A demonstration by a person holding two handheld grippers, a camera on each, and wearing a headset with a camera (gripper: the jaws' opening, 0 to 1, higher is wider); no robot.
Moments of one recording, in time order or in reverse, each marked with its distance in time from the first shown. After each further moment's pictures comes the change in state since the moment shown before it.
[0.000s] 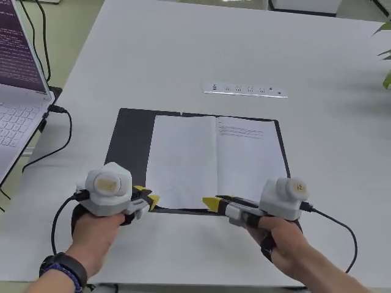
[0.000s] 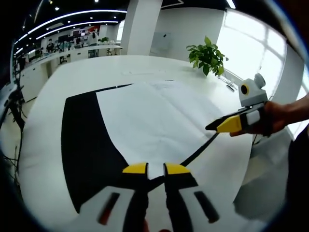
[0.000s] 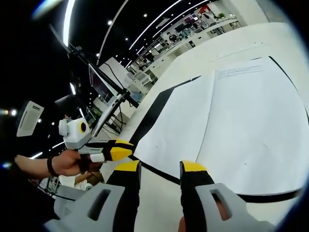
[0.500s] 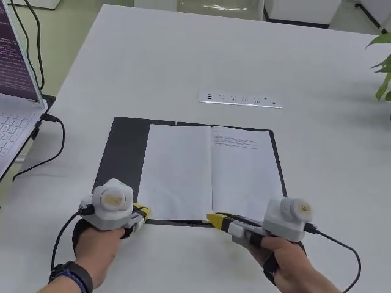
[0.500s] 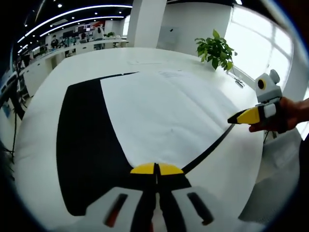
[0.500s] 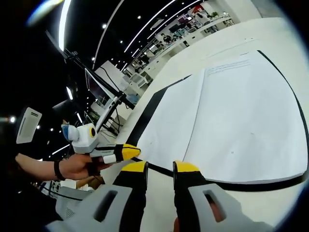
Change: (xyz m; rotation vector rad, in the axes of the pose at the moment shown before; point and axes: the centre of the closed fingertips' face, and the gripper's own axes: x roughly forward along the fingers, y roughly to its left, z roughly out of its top) left arm 0.021 0.015 -0.019 -0.040 0.021 0.066; right arm -0.015 -0.015 -0.005 0.057 -0.023 -0.022
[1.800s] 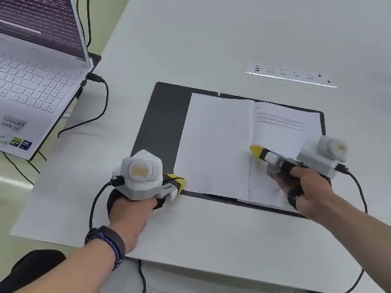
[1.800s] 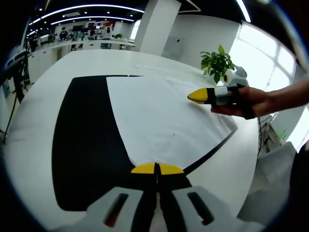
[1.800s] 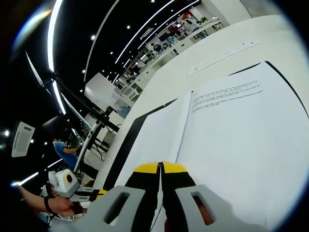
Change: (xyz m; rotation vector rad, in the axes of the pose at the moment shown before) left arm 0.001 0.005 0.001 -0.107 -0.065 -0.044; right arm 0.078 -0.064 0.098 0.055 -0.089 -0.071
